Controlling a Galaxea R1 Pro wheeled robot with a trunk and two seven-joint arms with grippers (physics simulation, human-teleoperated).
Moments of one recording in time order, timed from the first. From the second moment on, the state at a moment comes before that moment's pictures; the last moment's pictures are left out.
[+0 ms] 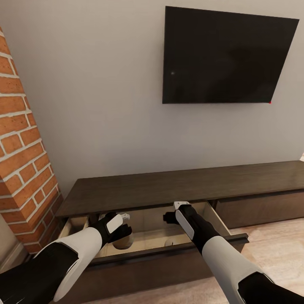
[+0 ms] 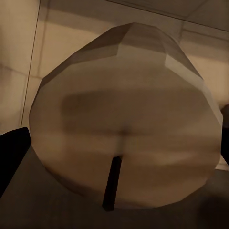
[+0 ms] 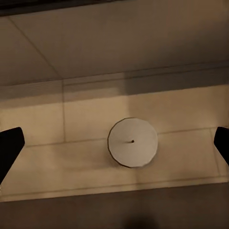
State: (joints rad) left arm -0.99 -0.14 -0.42 -0.08 0.92 0.50 0.43; right arm -0.83 0.12 0.33 -0.62 -0.44 0.69 -0.28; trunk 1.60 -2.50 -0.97
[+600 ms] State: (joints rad) left arm -0.99 -0.13 -0.42 -0.08 0.92 0.50 0.43; right arm -0.82 0.12 0.33 -0.63 -0.44 0.78 -0.28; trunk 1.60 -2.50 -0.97
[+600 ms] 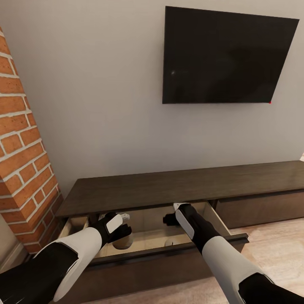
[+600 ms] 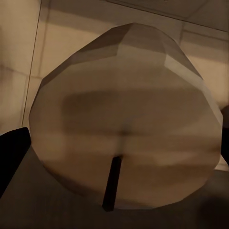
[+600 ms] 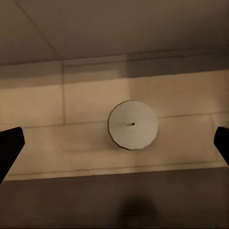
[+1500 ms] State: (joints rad) left arm -0.99 -0.14 -0.42 -0.08 0.92 0.50 0.43; right arm -0.79 0.12 0.32 -0.85 -0.57 1.03 -0.28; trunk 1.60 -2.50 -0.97
